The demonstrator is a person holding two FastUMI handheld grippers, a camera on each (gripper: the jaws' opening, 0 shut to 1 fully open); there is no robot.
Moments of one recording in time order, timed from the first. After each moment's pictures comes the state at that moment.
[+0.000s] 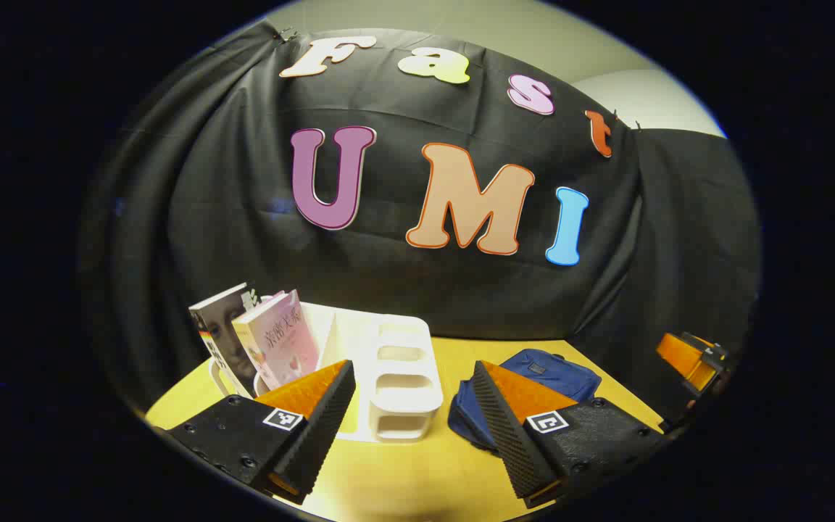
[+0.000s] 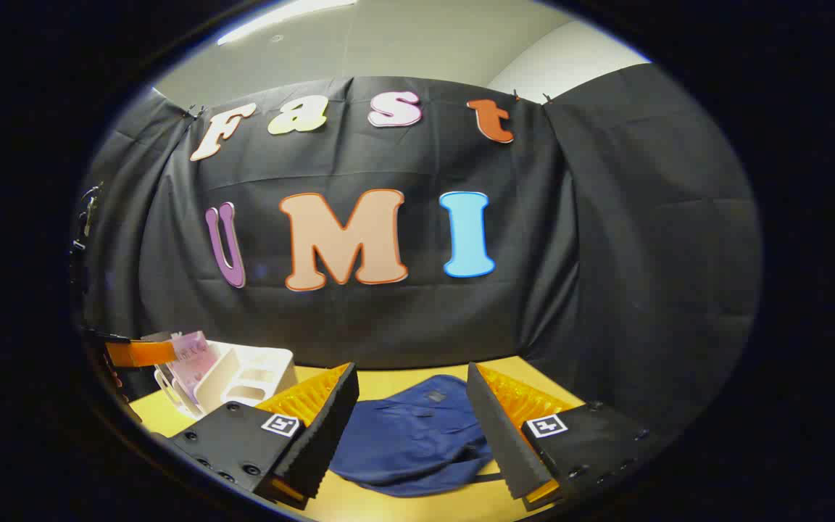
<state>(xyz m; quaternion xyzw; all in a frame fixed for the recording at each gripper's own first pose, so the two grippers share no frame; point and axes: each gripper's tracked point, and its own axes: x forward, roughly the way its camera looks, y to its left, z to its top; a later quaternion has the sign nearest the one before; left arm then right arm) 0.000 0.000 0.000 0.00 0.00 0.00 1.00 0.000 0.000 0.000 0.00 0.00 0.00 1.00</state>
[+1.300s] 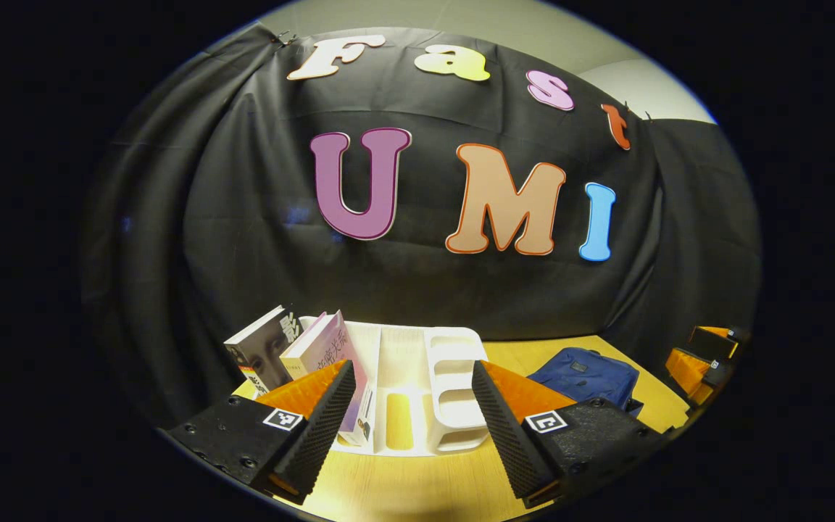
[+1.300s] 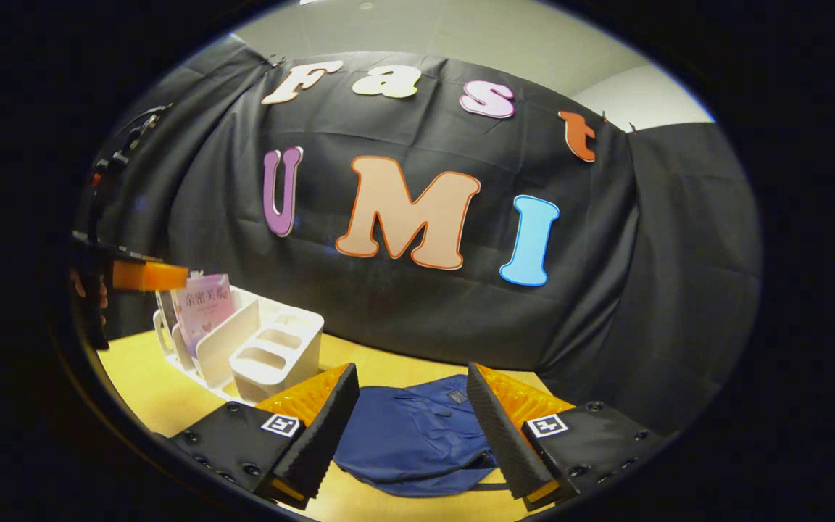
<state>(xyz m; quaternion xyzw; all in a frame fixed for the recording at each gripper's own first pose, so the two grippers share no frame) 0.014 0.049 0.011 0.03 0.00 0.05 1.00 0.009 0.046 -0.024 -0.17 0.03 0.06 0.98</state>
